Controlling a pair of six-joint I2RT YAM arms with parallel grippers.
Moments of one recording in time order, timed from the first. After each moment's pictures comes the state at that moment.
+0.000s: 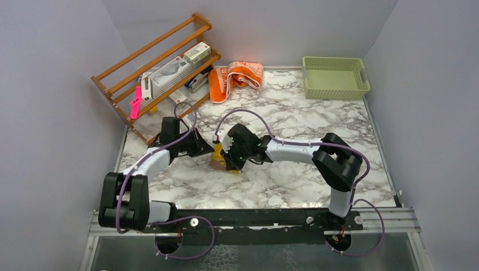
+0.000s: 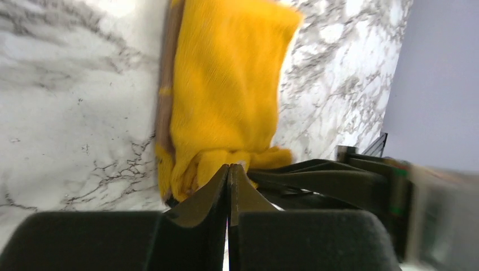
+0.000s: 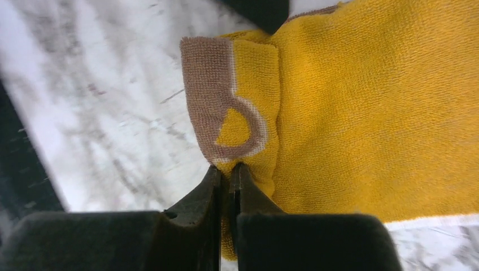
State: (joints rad) left arm -0.12 1.34 0.56 -0.09 0.67 -0.60; right arm 1.00 1.87 1.14 -0.11 -0.20 -0.06
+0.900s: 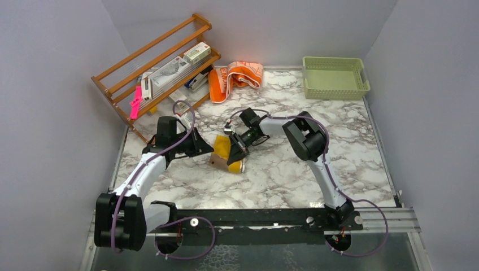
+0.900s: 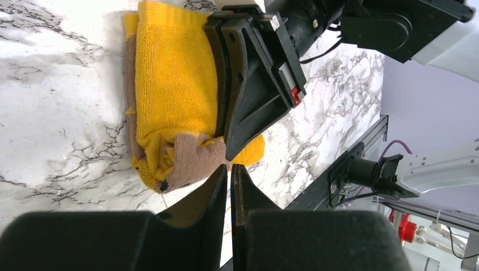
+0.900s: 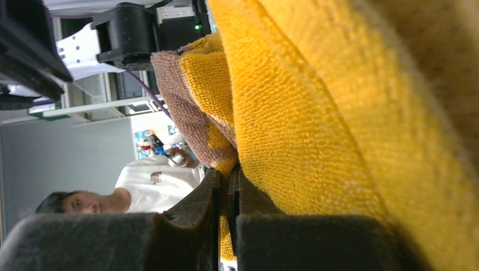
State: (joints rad) left arm -0.11 1.14 0.61 -0.25 0.69 -0.51; right arm 0.66 2.40 1.58 -0.46 -1.28 0.25
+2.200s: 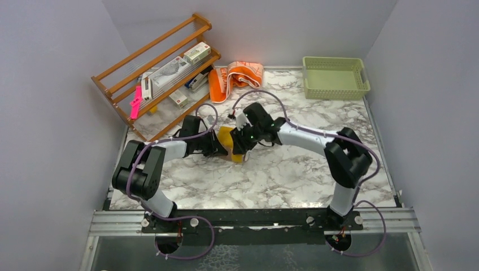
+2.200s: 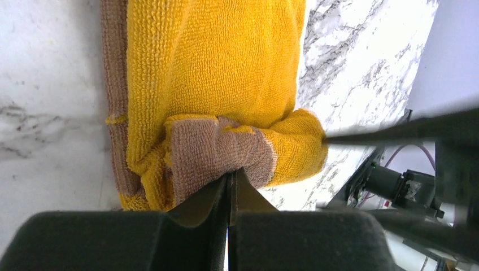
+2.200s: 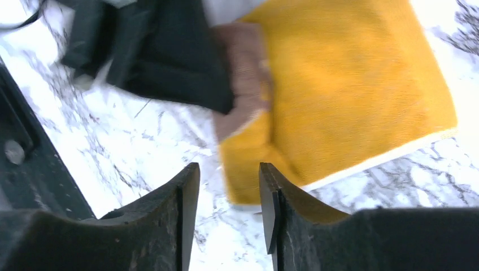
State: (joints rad) left arm -0.27 1.59 0.65 0.05 0.62 -0.60; right arm 0.74 1.88 1.29 -0.30 -0.45 0.10
